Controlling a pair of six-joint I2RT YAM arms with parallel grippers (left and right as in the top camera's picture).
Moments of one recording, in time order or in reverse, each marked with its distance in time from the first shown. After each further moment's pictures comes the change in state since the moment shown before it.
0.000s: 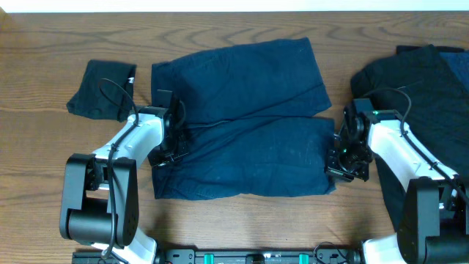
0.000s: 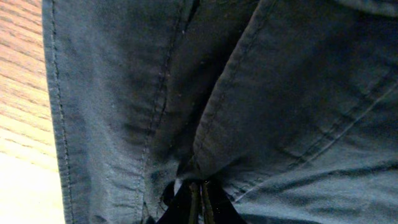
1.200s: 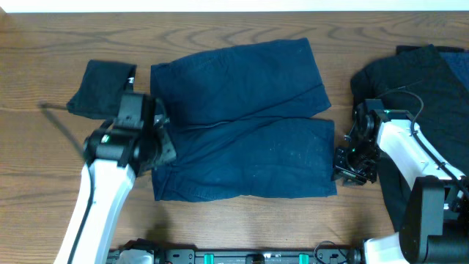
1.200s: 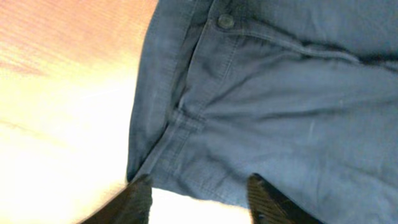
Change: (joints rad) left arm 0.000 -0.578 0.072 -0.302 0.004 -0.008; right arm -0.068 -0.001 0.026 -0.077 0.008 0.007
